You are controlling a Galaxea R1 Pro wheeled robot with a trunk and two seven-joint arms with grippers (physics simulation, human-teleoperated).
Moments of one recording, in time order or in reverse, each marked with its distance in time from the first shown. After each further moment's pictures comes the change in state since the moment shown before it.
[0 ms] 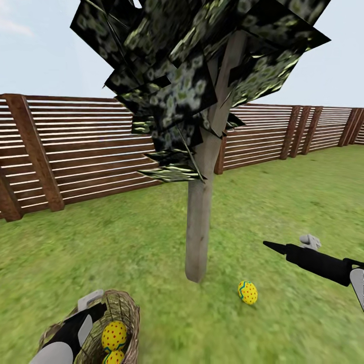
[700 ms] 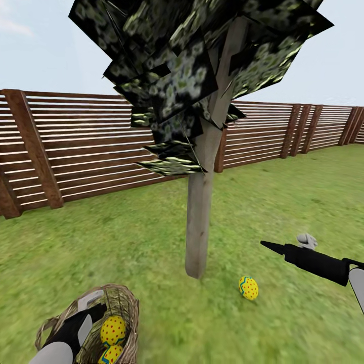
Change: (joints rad) left arm -0.001 0.001 0.000 0.000 0.000 0.017 0.000; right arm 0.001 -0.001 0.009 -0.001 0.001 0.000 0.070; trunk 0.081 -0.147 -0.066
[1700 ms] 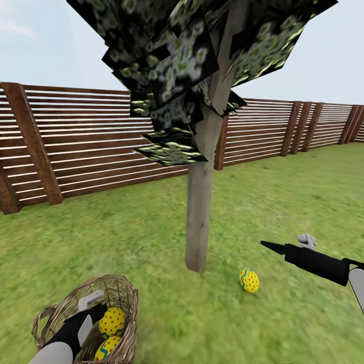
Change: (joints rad) left arm 0.000 0.000 0.000 0.001 0.000 0.001 -0.010; right arm 0.000 0.000 0.000 0.001 0.000 0.000 0.000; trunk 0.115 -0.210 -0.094
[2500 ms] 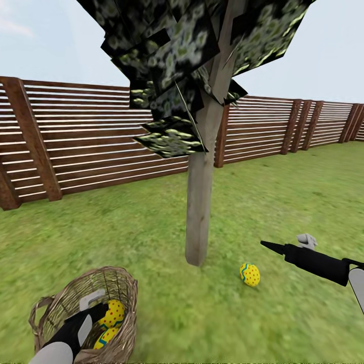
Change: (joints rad) left arm 0.000 0.000 0.000 -0.001 -0.002 -0.001 -0.033; right arm 0.000 0.000 0.000 0.000 0.000 0.000 0.000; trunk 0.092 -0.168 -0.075
